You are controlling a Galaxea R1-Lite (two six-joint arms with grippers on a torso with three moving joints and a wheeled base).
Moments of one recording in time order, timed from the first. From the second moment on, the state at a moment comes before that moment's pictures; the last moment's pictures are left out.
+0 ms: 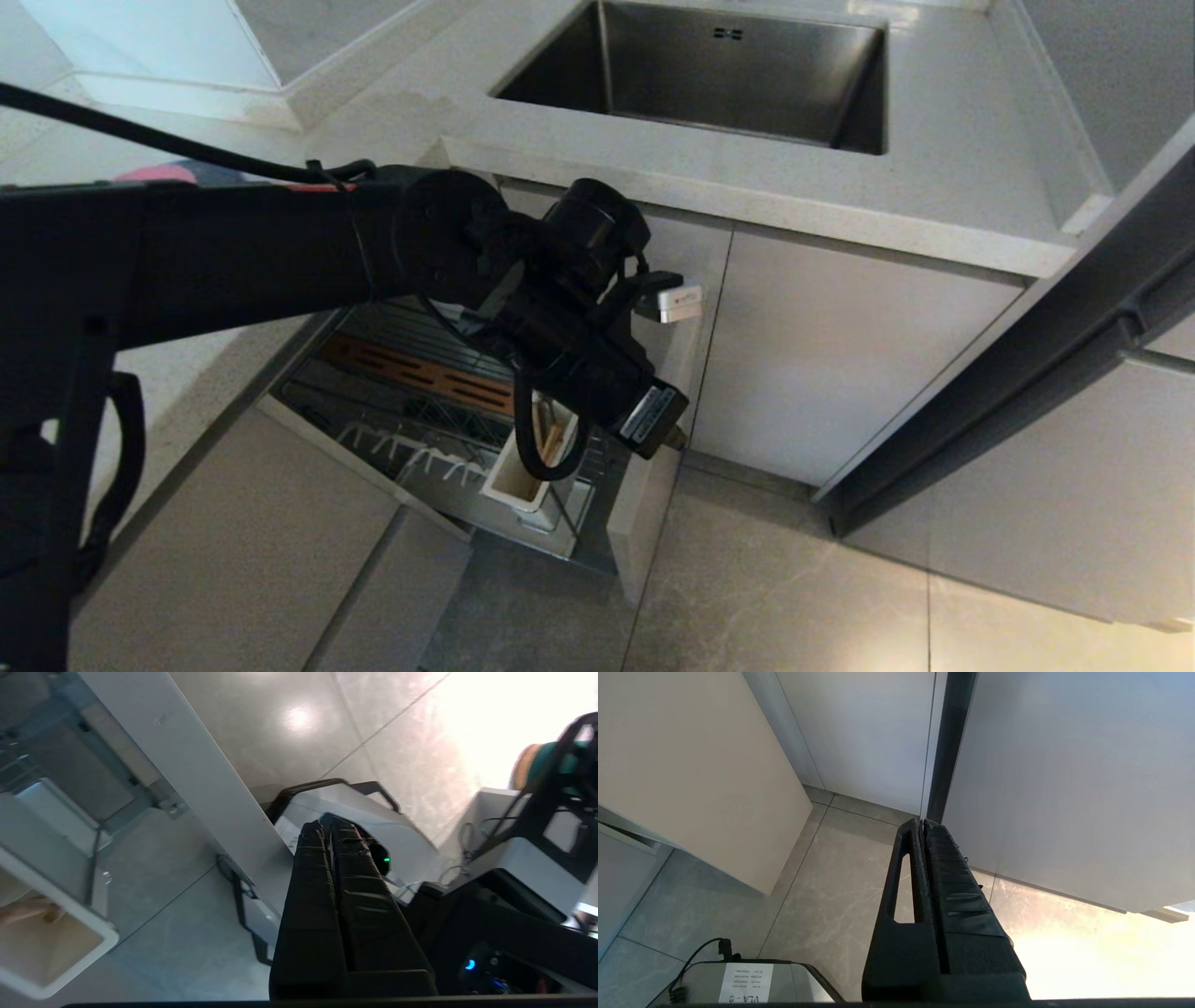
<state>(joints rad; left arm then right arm) -0.71 2.07 -1.97 0.83 -0.25 0.18 0.00 0.00 0.00 0.00 0.00 0.00</state>
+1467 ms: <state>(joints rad) -0.64 2.01 -1.96 0.85 0.50 0.32 0.00 0.00 0.00 0.00 0.00 0.00</state>
